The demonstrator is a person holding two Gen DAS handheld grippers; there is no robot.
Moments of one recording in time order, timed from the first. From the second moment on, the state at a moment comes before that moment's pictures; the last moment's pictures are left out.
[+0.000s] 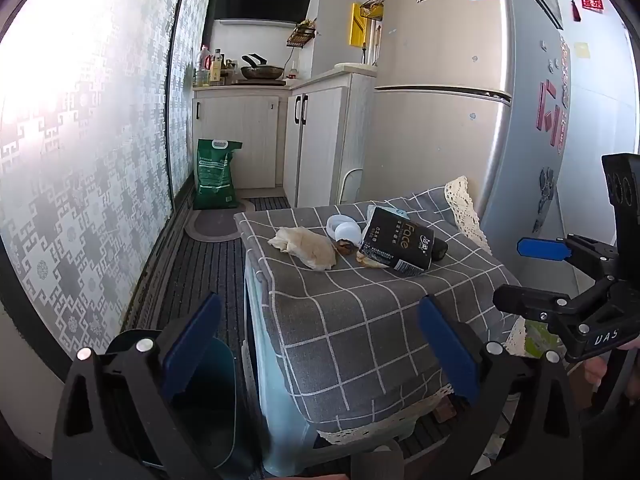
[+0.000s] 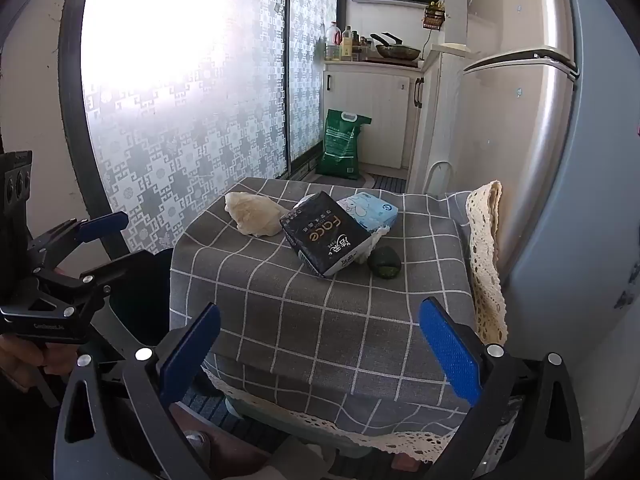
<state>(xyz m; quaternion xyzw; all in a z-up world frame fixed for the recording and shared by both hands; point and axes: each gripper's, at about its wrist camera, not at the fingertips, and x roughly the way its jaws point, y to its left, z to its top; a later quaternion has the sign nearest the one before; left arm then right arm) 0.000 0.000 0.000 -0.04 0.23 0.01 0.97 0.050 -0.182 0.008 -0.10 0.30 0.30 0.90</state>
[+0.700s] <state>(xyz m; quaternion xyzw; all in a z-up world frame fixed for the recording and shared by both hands) 0.000 0.000 0.002 -0.05 0.23 0.01 0.97 0.050 -0.180 0.010 -0.10 0.30 0.30 0.90</state>
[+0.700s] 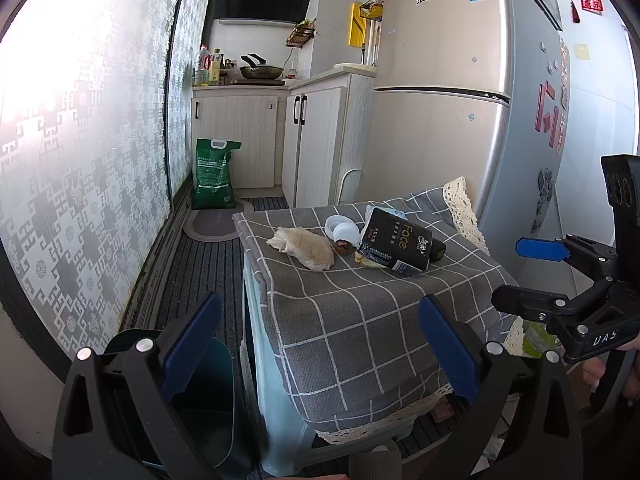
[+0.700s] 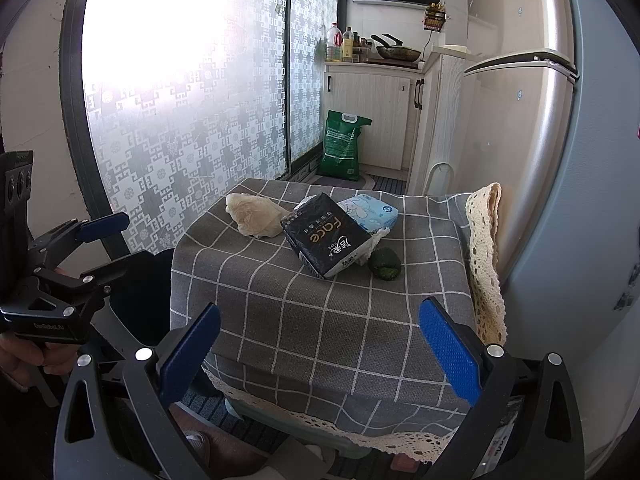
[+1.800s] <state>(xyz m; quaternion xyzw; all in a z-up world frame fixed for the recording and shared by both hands) 0.000 0.000 0.002 -0.05 0.23 0.01 0.97 0.050 -0.181 0.008 -0.10 0.29 0.30 0.90</state>
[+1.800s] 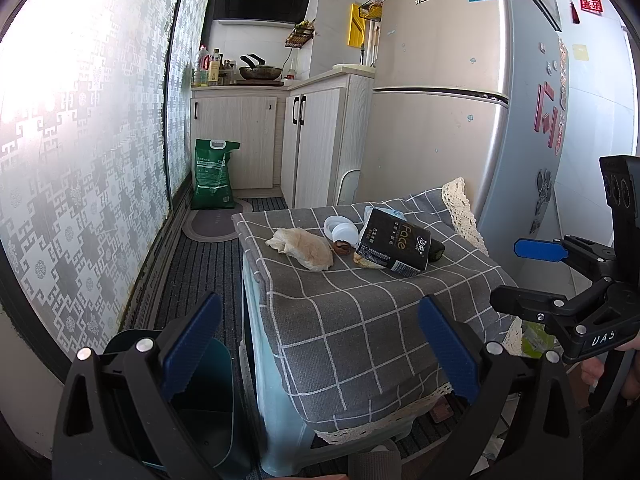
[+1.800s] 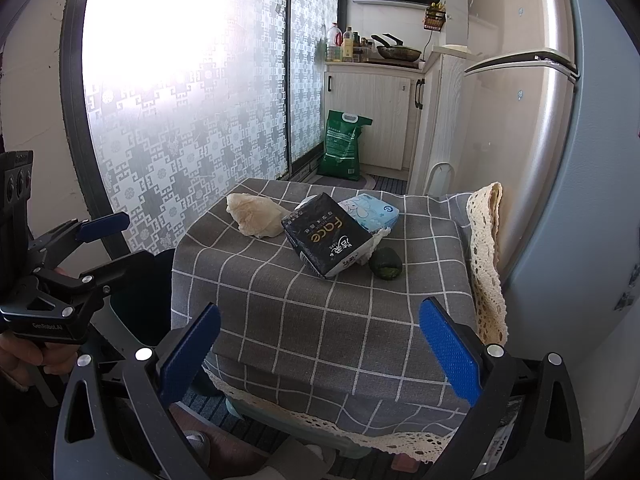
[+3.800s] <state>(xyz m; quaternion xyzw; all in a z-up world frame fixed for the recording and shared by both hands) 0.020 0.005 0.004 -0.02 0.24 -0.01 0.97 0.043 -0.177 0.020 -0.11 0.27 0.31 0.90</state>
